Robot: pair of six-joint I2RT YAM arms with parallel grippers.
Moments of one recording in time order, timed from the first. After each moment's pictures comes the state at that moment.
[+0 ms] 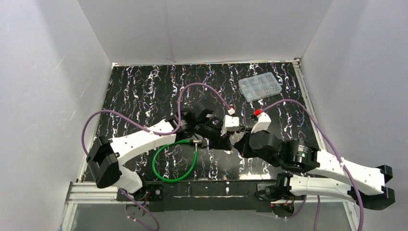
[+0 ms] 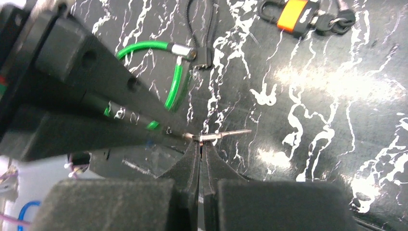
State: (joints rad) left arm -0.99 1.46 1.17 -0.38 0.73 0.22; right arm 1.29 0.79 0.95 -0.87 0.51 0.94
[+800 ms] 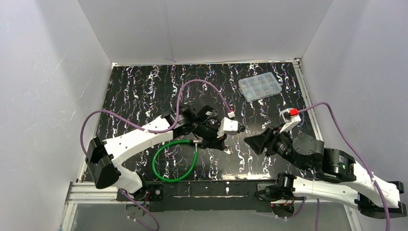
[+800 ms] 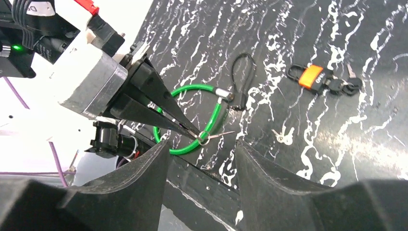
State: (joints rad) left arm -0.99 1.45 1.29 -0.69 0.65 0.41; right arm 1.29 0.49 0.96 -0.80 0.51 0.79
